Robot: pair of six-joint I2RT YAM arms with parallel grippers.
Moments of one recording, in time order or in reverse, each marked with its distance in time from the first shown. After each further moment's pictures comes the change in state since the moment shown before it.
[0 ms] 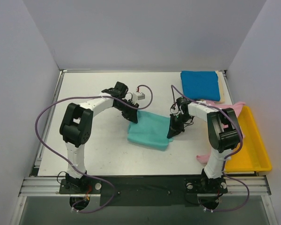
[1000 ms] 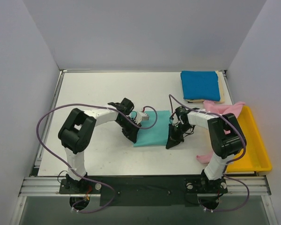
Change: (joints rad) left arm -0.134 -0.091 -0.246 -0.015 -0.052 0.015; right arm 0.032 -0.055 -0.150 0.023 -0.080 -0.006
